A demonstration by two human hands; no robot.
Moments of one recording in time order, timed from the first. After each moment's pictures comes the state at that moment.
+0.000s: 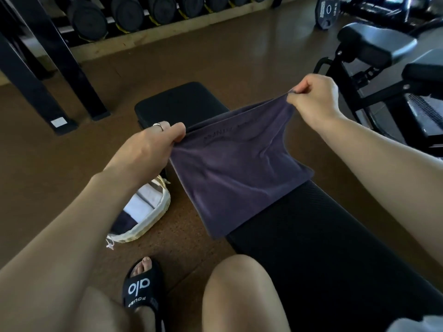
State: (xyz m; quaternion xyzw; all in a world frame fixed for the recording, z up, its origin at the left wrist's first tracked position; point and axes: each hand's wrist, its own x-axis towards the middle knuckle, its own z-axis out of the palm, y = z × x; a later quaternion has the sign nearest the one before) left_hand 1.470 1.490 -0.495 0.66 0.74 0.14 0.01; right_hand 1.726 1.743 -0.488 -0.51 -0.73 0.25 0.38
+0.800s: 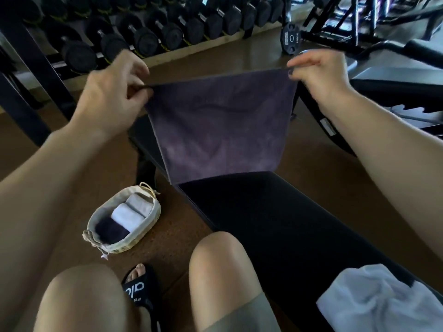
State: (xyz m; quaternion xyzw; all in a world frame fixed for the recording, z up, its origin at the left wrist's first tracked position) left_hand 1.494 1.467 -0.371 0.63 0.71 0.32 -0.09; right_hand 1.809 1.695 -0.378 -0.46 -0.71 0.29 0.44
